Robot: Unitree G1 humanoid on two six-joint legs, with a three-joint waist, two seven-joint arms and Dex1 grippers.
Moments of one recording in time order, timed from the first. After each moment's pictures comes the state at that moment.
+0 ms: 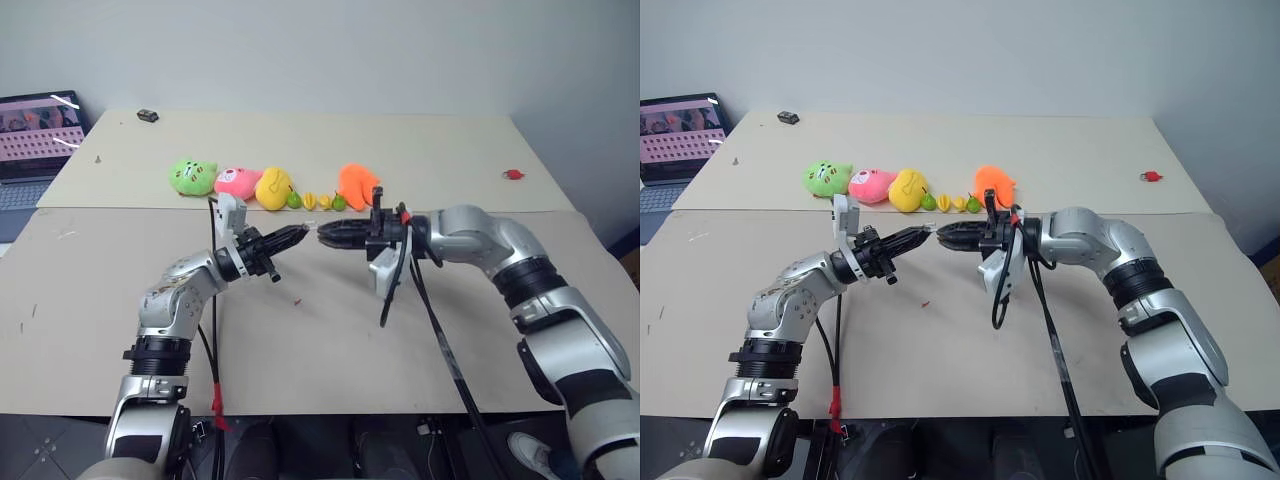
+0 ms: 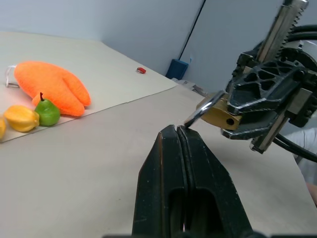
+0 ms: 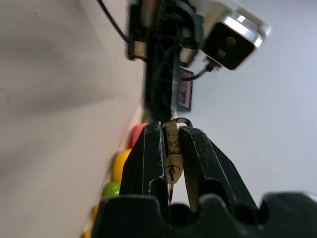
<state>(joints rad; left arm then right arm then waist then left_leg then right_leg) -0.56 0.35 0.11 0.17 -0.59 0.50 -0.93 -0.97 -0.59 0.46 0.66 -0.60 -1.18 0.36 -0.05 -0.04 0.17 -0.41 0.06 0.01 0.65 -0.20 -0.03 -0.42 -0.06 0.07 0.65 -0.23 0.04</state>
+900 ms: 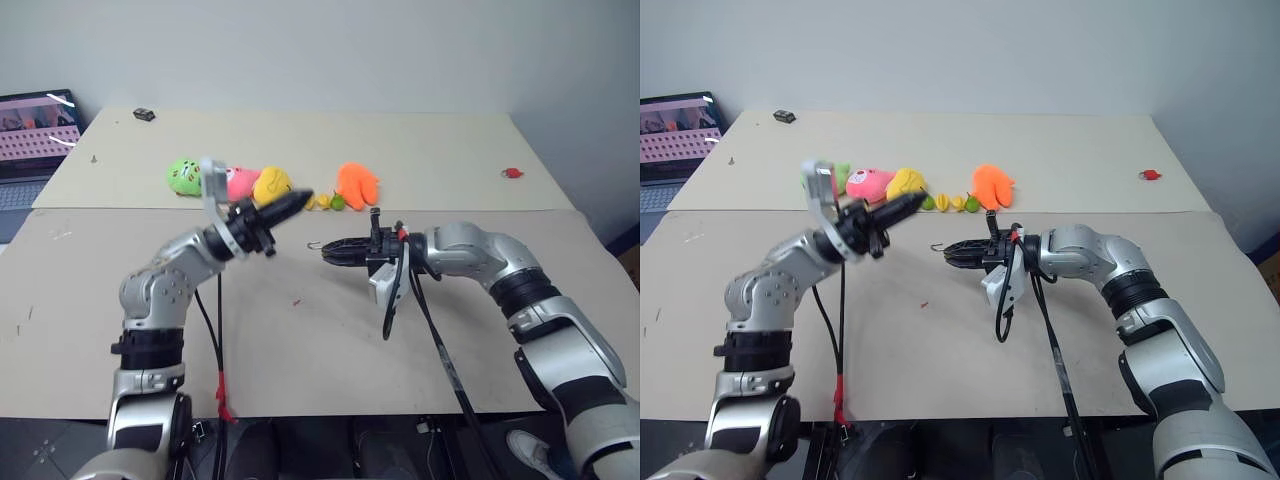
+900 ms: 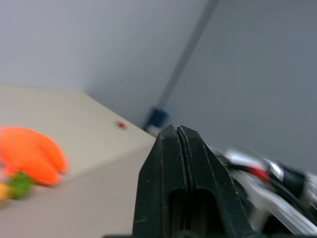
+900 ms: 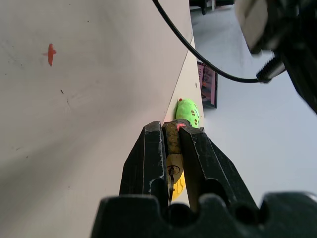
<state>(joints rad) -0.50 0.42 0.10 -0.11 -0.82 0.72 -0.95 -0.97 -0.58 0.47 0.72 -0.63 -1.20 0.36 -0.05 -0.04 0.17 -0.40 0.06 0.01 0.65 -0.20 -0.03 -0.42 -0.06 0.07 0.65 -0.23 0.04</state>
